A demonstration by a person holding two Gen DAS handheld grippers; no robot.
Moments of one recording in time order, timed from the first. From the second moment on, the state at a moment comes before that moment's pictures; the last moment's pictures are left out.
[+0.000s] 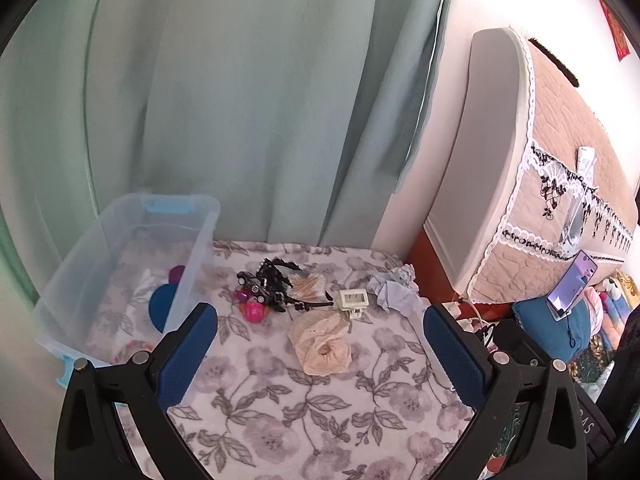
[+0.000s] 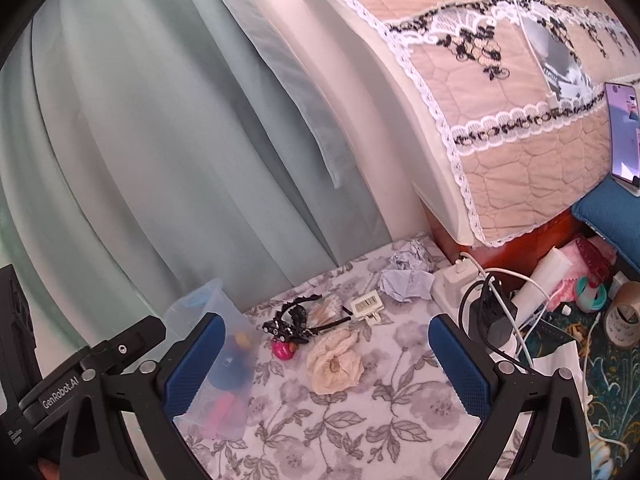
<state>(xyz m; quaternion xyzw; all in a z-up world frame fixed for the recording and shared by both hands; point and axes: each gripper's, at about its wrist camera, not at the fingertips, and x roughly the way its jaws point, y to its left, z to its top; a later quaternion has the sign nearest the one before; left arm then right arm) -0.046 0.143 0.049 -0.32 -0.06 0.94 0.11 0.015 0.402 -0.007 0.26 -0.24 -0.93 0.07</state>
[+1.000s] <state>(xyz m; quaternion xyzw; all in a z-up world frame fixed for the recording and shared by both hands) -0.148 0.141 -0.099 -0.42 -0.09 0.90 0.12 -0.088 0.387 -0.096 0.34 -0.18 -0.92 0.04</state>
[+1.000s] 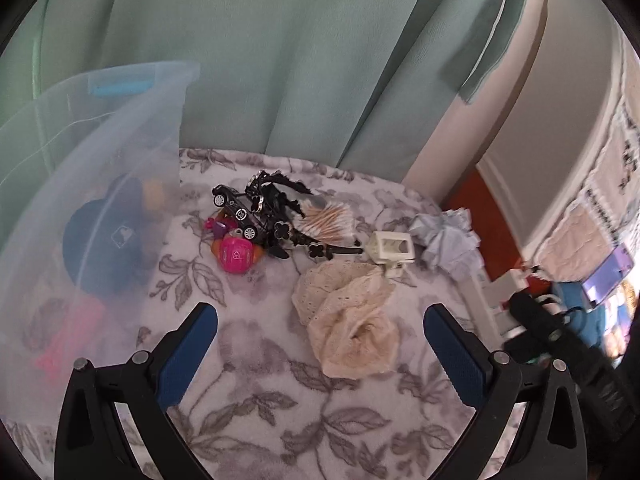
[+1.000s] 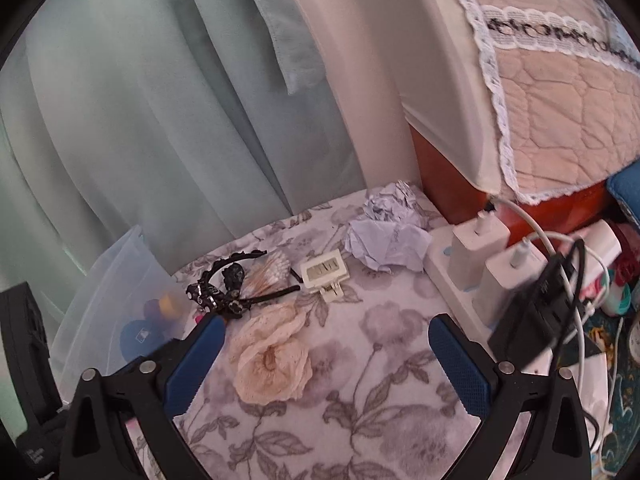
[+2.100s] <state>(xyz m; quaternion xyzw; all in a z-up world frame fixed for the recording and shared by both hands) -0.205 0.164 -0.160 -0.45 -0.10 0.87 0.15 -0.197 0.381 -0.118 0.35 -0.11 -0.93 -0.02</state>
